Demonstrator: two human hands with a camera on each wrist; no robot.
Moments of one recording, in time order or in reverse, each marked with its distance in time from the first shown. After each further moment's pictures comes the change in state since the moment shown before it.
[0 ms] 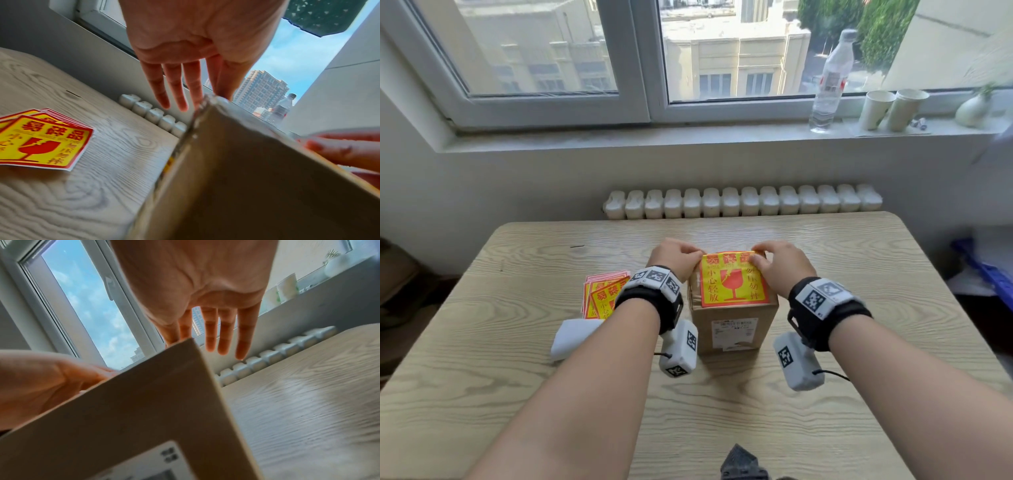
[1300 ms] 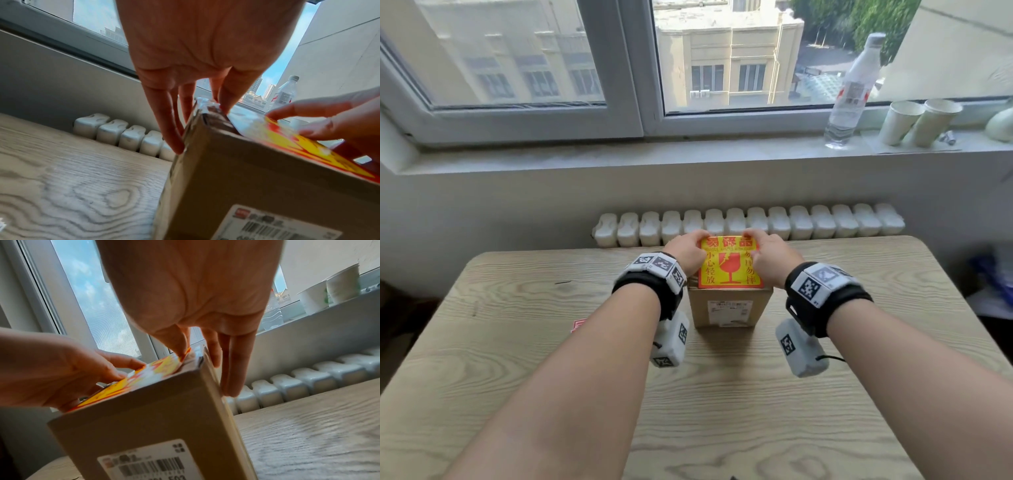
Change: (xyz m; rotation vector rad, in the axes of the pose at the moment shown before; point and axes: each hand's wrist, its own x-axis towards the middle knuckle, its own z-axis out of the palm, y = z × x) left_hand 0.129 0.042 -0.020 0.271 -0.238 0.120; right_hand 0.137 -0.040 0.003 -0.103 -0.132 0.012
